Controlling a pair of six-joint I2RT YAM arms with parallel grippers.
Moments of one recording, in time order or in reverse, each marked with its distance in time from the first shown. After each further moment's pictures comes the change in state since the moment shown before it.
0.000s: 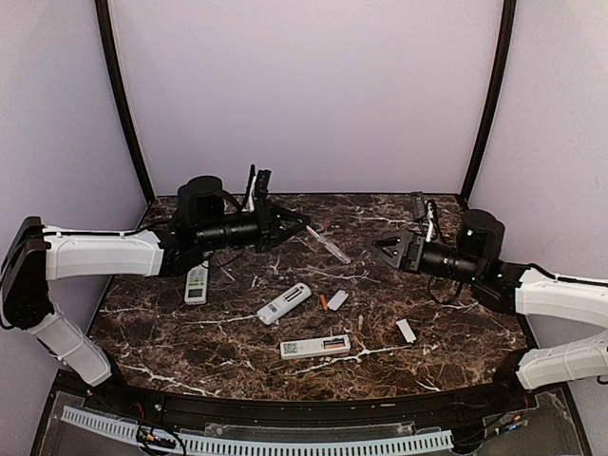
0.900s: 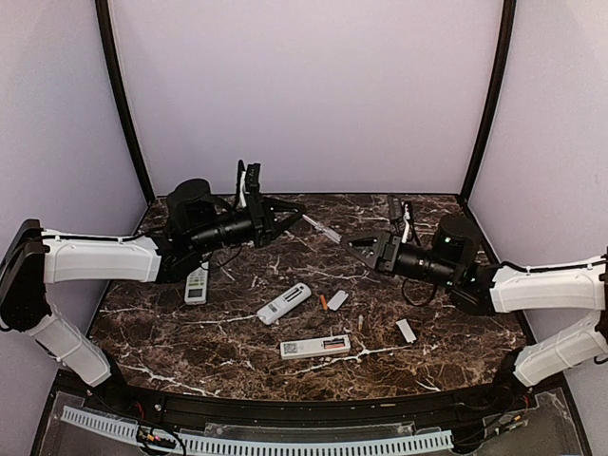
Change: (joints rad) left arm 0.000 -0.027 -0.066 0.195 -0.046 -0.070; right arm 0.130 0.173 0.026 0.243 0.090 0.118
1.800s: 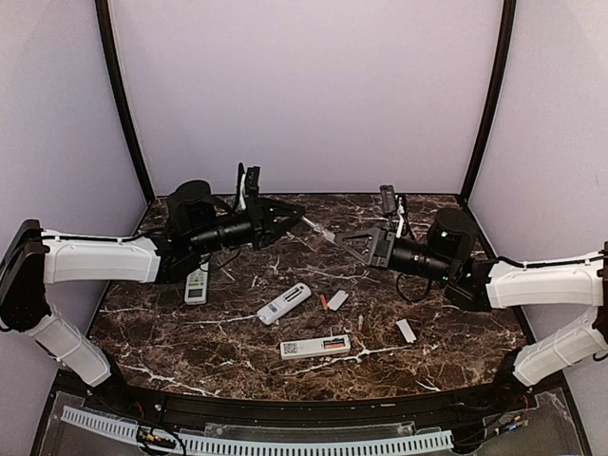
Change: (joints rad) left arm 0.006 -0.003 -0.010 -0.010 0.004 -0.011; right arm 0.019 0.048 0.064 0.034 -0.026 -0.039
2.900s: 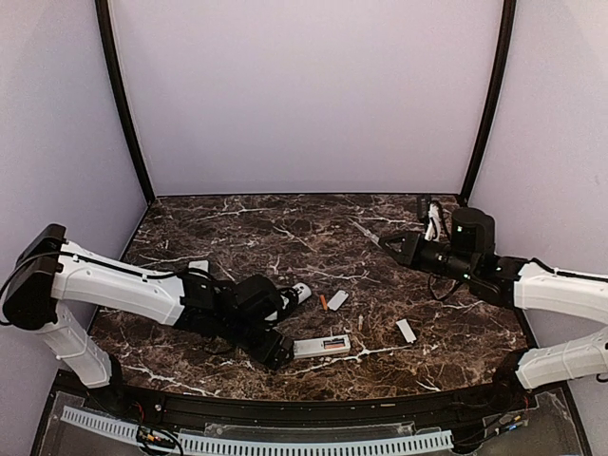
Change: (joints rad) left arm -0.378 0.073 -0.010 -1.030 -0.475 0.558; right arm -0.159 -0.200 -0.045 -0.456 0.232 -0.119
